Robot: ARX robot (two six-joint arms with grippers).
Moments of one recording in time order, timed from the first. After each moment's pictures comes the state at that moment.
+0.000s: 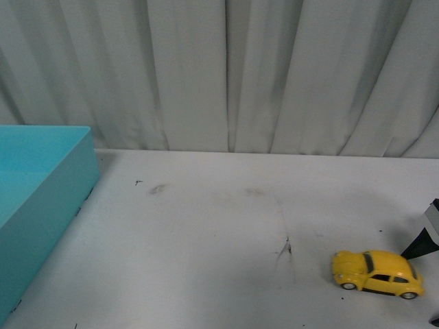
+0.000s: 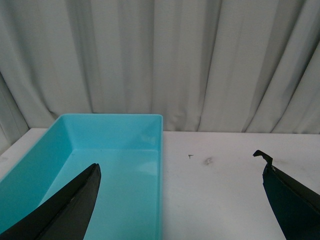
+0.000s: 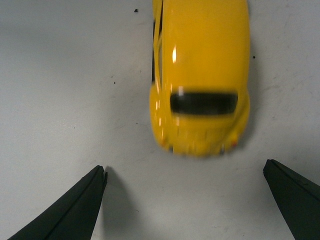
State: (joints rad) left arm 0.00 0.01 0.01 0.00 0.00 0.00; right arm -0.24 2.28 1.31 -0.68 -0.66 -1.74
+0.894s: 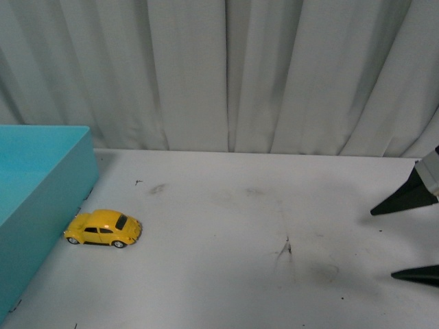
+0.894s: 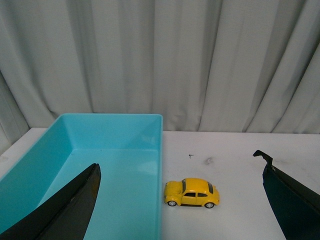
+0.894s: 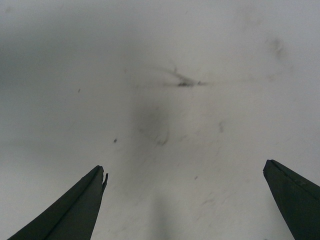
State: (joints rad) left arm 0.00 0.01 0.01 0.00 0.00 0.00; right arm -0.18 2.21 1.31 -0.63 -0.96 -1.69
